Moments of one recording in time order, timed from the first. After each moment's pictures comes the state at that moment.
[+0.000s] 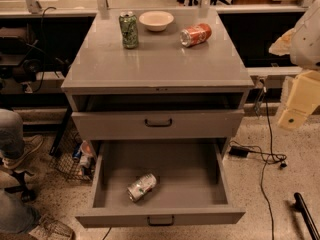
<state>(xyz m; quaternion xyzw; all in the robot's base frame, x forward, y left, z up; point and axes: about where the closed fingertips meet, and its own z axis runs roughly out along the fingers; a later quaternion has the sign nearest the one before) 0.438 -0.216 0.980 -0.60 0.78 -0.04 0.17</state>
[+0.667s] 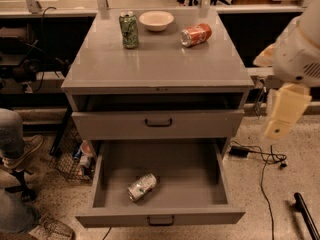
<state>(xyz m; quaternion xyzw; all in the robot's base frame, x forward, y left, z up) 0.440 -0.201 0.955 -0.62 0.77 -0.03 0.15</state>
